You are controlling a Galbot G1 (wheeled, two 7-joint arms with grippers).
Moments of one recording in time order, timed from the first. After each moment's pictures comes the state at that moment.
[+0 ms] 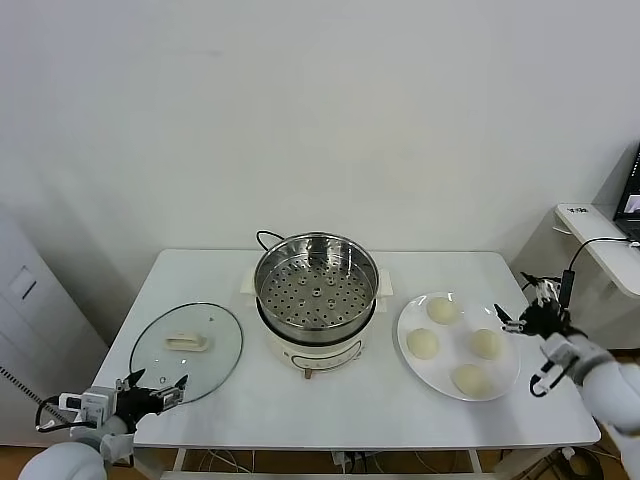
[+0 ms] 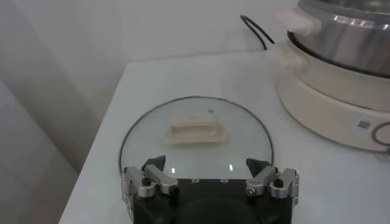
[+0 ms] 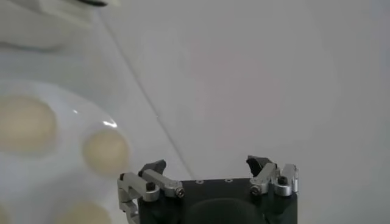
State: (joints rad) left arm 1.53 -0.93 -0.58 -2.06 -0.60 0.60 -0.16; right arm -1.16 0.65 0.54 1.63 -0.21 -0.05 -0.30
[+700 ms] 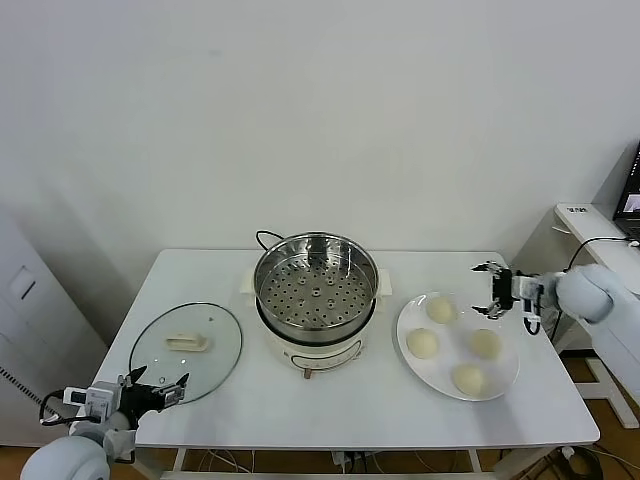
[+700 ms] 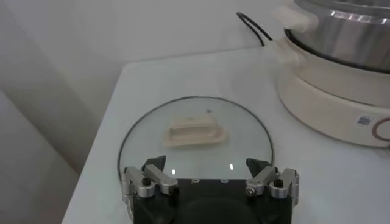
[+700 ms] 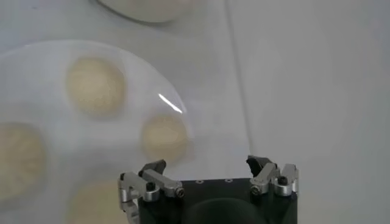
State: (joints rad) left arm 1.51 -0.93 -0.58 -2.06 -0.58 0.62 -0.16; right arm -0.29 0.63 -0.26 1.16 -0.19 0.10 -0.85
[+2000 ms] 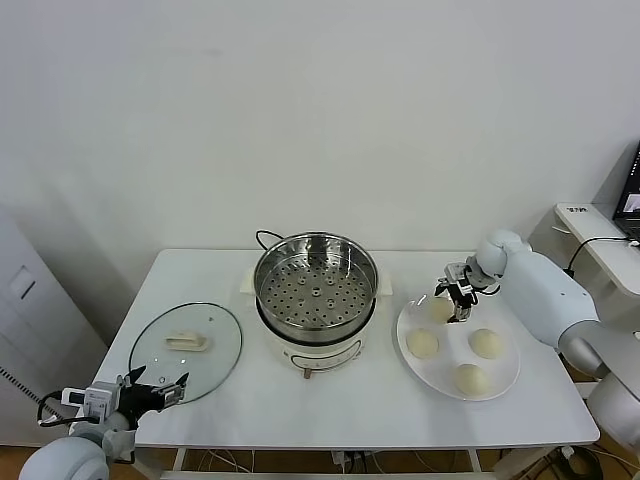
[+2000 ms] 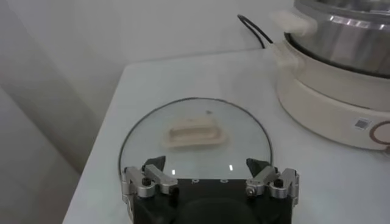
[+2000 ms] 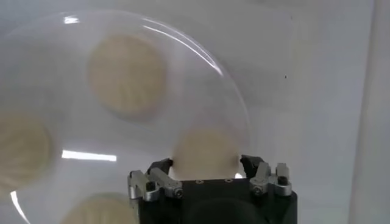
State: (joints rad) left arm 1.52 -0.94 -0.59 -2.09 -0.58 0.63 -0.17; right arm 0.01 1.02 -0.58 0.61 -0.36 0.23 -1.07
